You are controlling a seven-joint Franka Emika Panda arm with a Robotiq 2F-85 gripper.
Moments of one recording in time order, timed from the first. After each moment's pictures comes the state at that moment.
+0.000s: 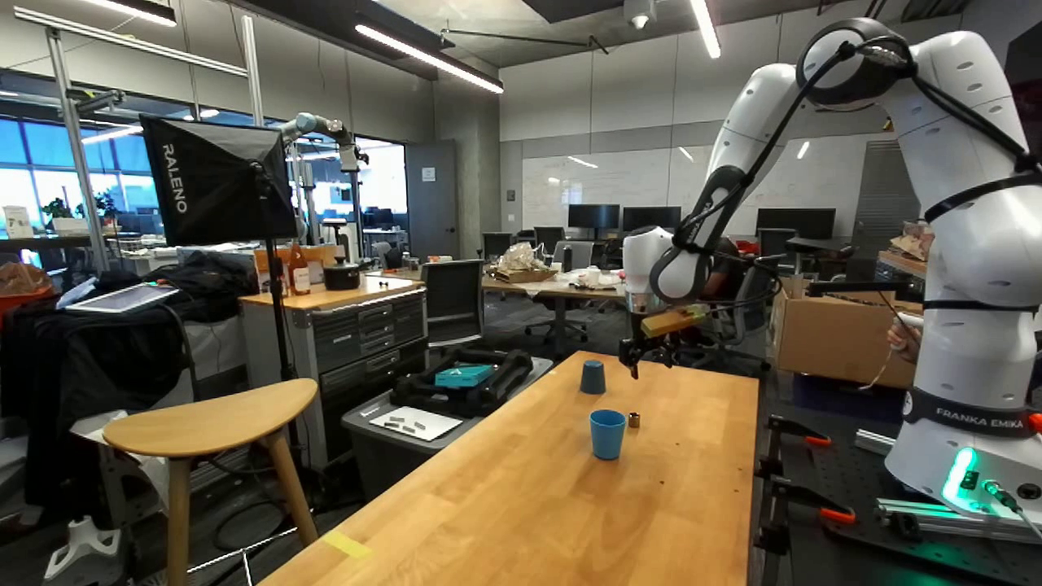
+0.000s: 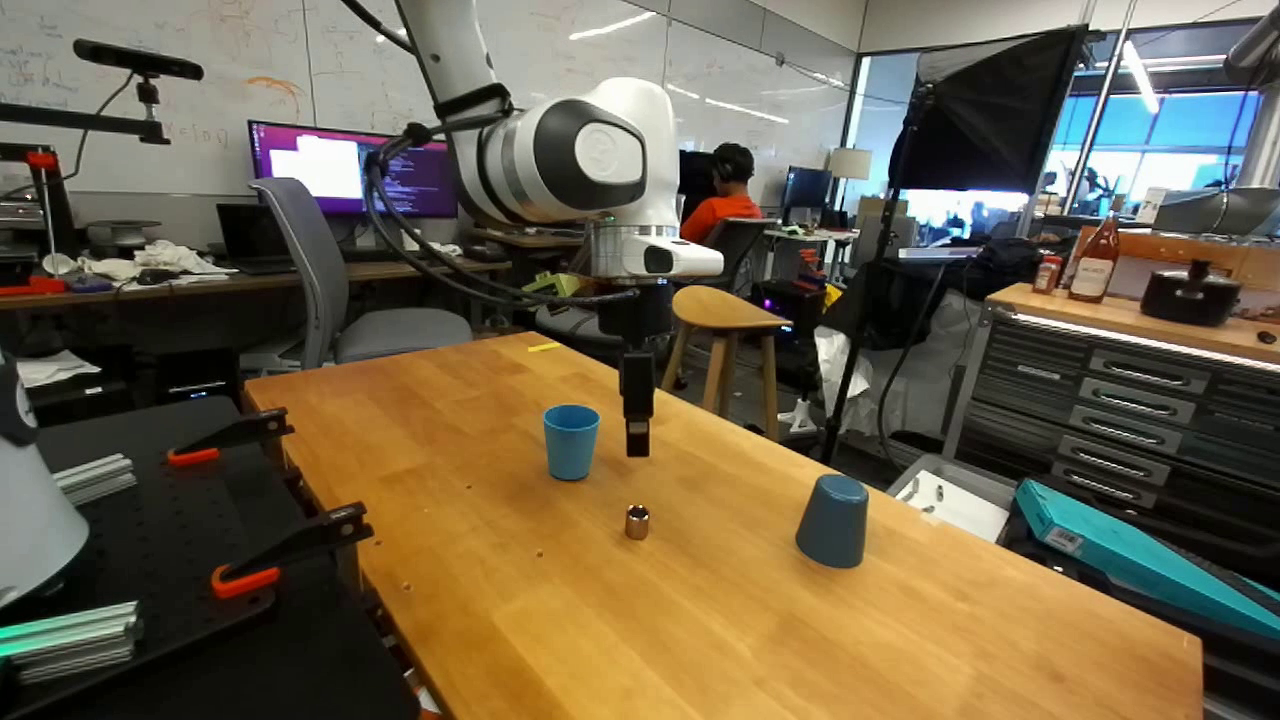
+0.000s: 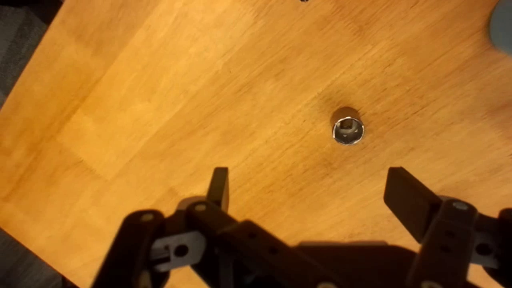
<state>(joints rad) -0.06 0.35 -0.22 -2.35 -0.32 2.67 0.74</state>
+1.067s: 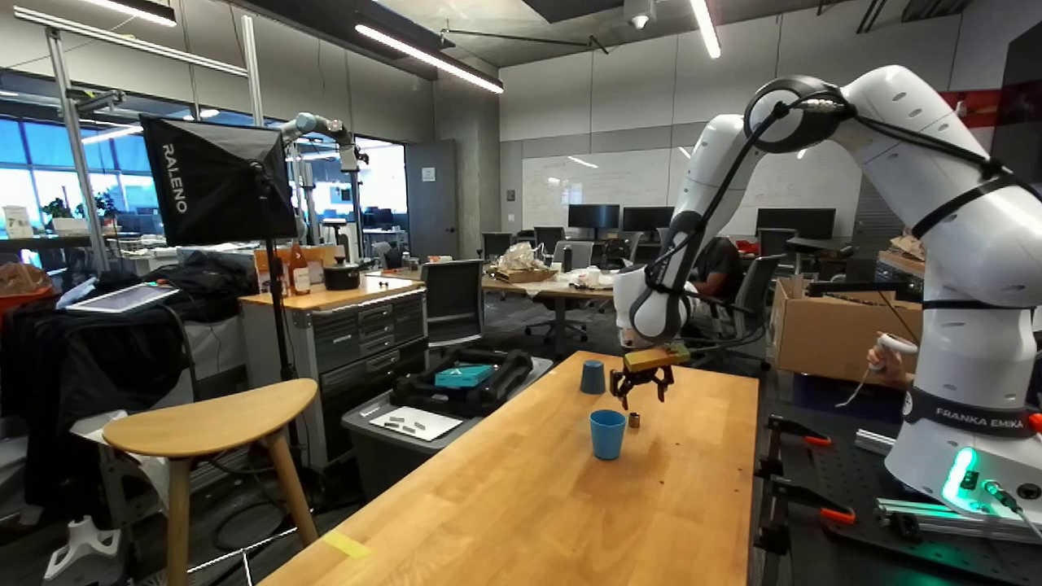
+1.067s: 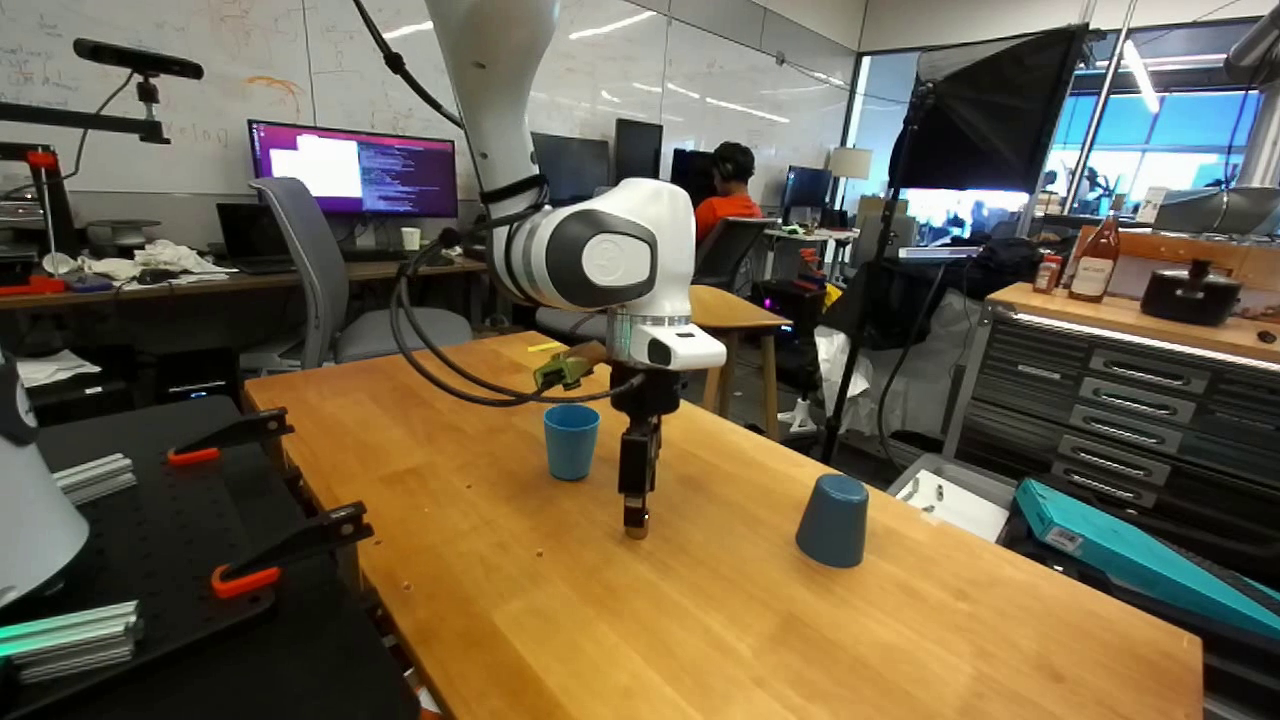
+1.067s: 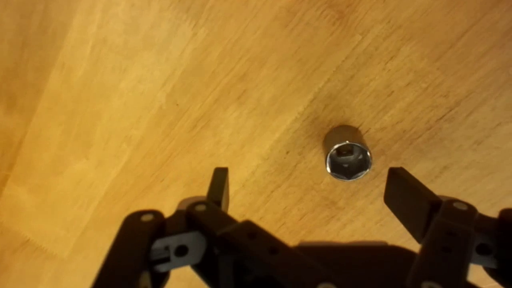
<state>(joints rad) -0.01 0.62 -0.25 -2.22 -0.09 2.77 0.76</state>
